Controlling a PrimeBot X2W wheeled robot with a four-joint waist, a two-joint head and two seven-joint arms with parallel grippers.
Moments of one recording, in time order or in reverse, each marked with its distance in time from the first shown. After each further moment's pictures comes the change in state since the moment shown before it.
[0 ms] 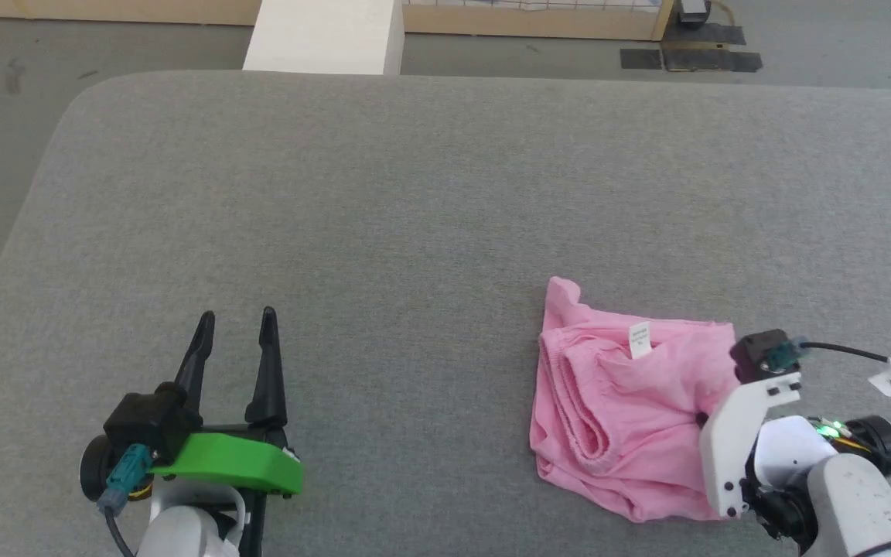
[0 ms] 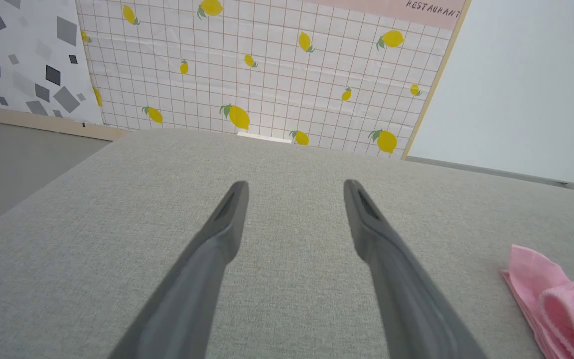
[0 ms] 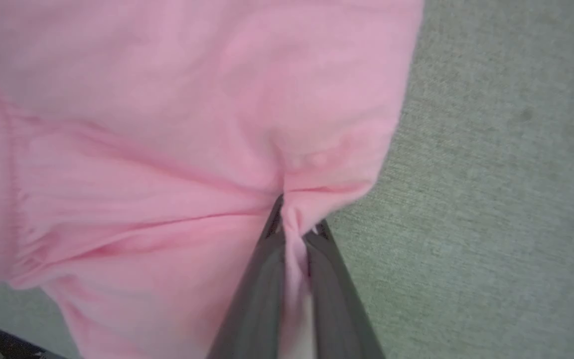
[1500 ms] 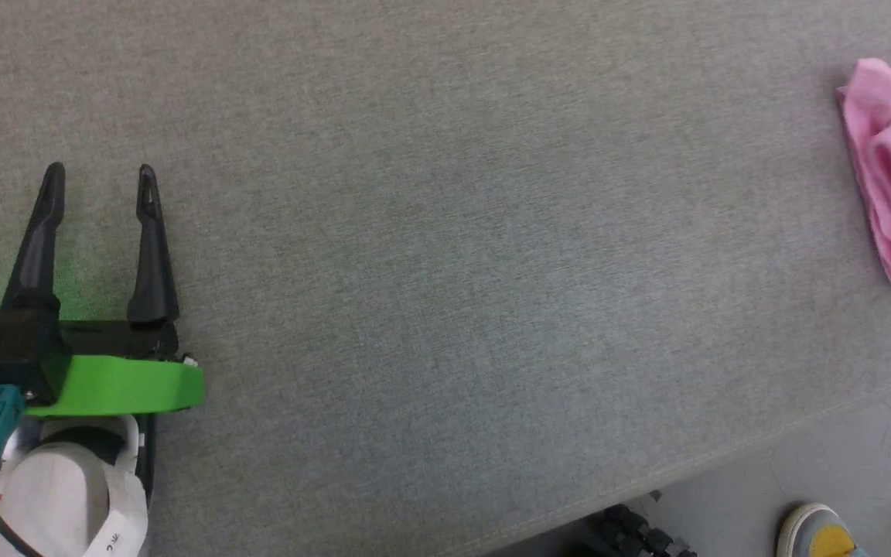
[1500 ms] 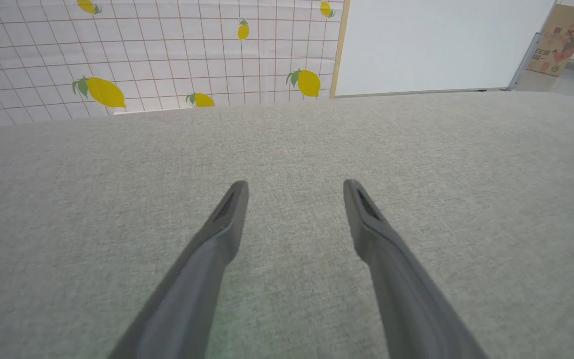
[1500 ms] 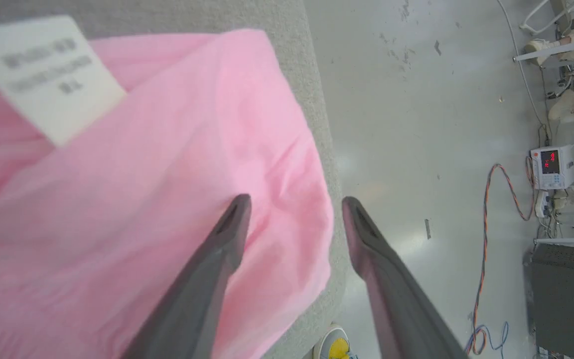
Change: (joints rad) left arm -0.084 0.158 0.050 -0.410 0.130 0.080 0.181; right arm -0.740 -0.431 -0.031 0.764 -0.038 0.000 -0.410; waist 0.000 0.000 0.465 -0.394
